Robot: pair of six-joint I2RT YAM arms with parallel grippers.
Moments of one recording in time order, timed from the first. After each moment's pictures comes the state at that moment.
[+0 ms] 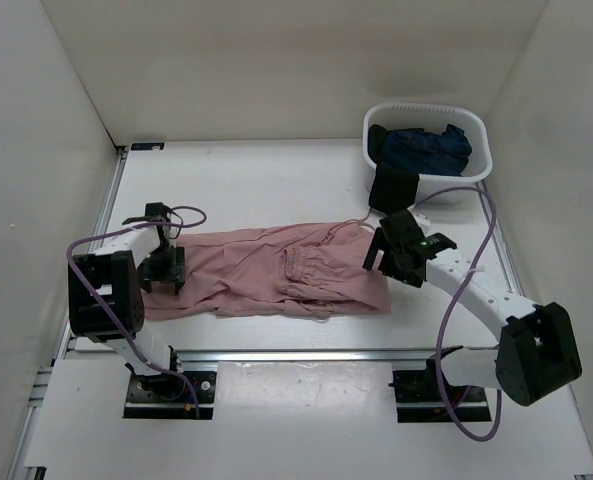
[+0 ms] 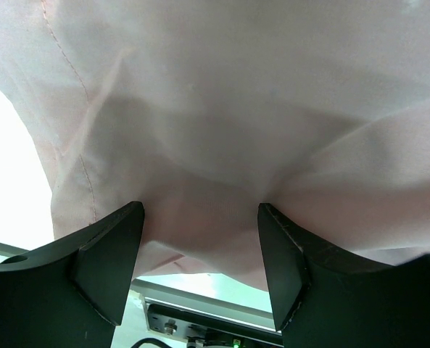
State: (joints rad) left arm 0.08 1.62 0.94 -0.79 -0.22 0.01; right arm 0.51 1.26 0.91 -0.72 0.30 0.75
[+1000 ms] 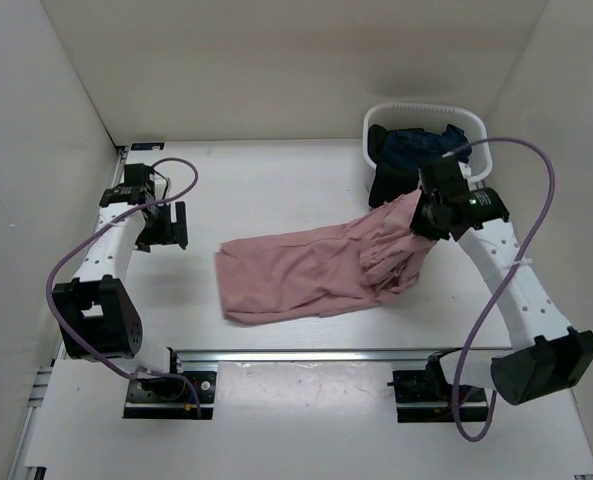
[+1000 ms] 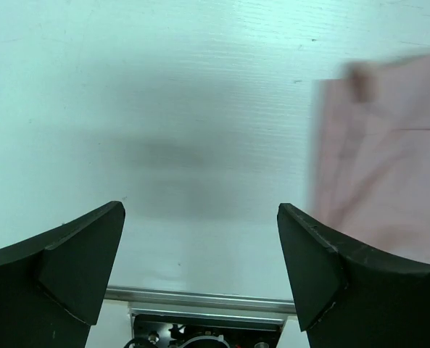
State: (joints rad) left arm 0.08 1.50 1.24 -0.93 -0.03 0.00; right arm 0.30 1.26 1.31 -1.05 0.23 0.56
